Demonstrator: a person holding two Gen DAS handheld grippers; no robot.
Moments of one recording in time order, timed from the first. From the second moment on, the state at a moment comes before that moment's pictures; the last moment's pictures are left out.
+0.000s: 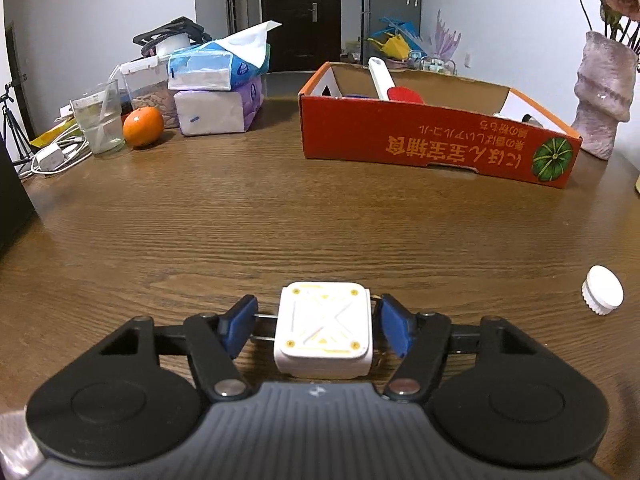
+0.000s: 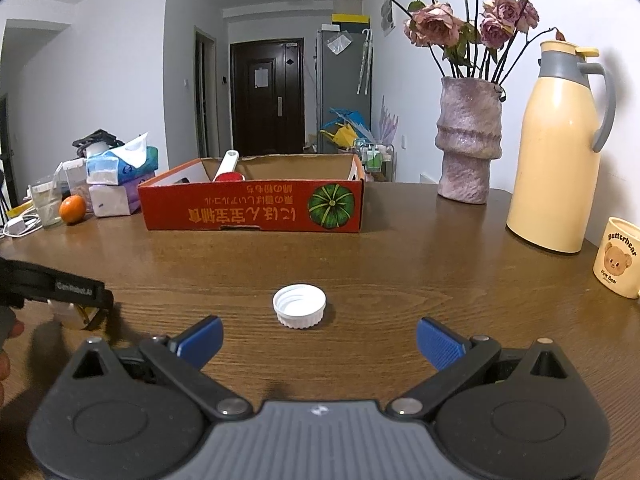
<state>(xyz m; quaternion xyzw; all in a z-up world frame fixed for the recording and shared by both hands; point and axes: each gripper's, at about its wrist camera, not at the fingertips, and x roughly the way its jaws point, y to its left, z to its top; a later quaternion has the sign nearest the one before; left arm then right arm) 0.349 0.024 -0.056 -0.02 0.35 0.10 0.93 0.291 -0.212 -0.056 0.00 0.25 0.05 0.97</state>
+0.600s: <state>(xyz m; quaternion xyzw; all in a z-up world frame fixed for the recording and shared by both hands) 0.333 0.036 -0.029 -0.02 0.29 0.09 0.95 0.316 -0.201 -0.059 -0.02 0.27 0.05 0.96</state>
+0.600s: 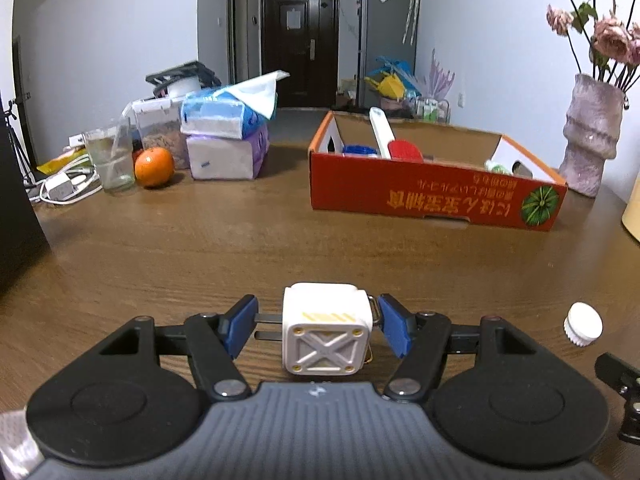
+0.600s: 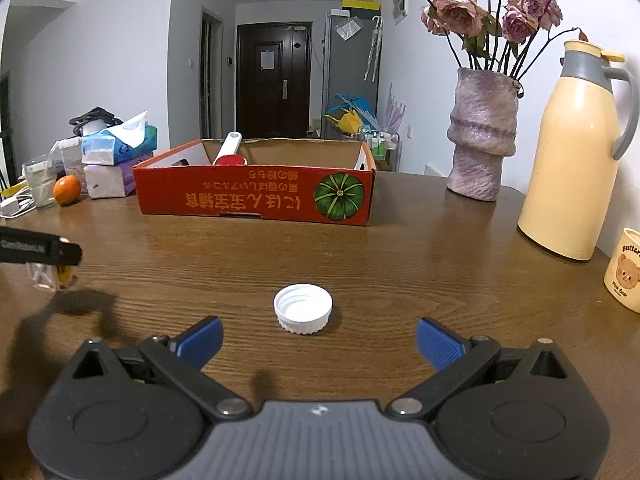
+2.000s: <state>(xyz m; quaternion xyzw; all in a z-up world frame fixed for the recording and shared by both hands) 0.325 0.043 -0.015 -0.03 0.26 0.10 0.96 0.369 -0.190 -0.064 0.01 0.30 0.07 0.95</state>
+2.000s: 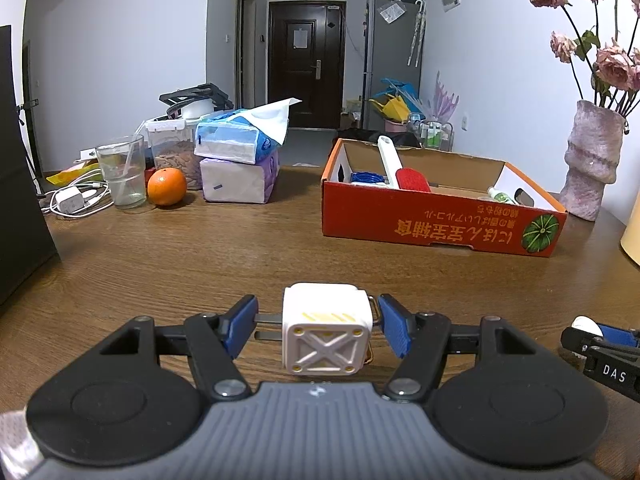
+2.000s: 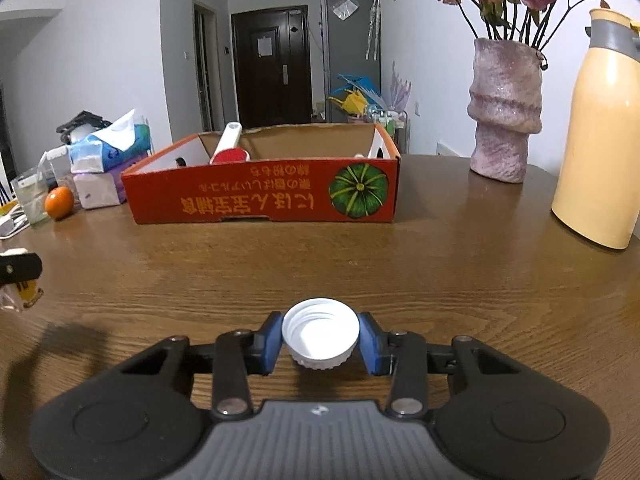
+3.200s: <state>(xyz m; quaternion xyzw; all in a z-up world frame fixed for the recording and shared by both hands) 0.372 0.016 0.026 -0.06 0.22 0.07 0.97 0.390 -0.169 0.003 0.05 0.18 0.10 0.98</state>
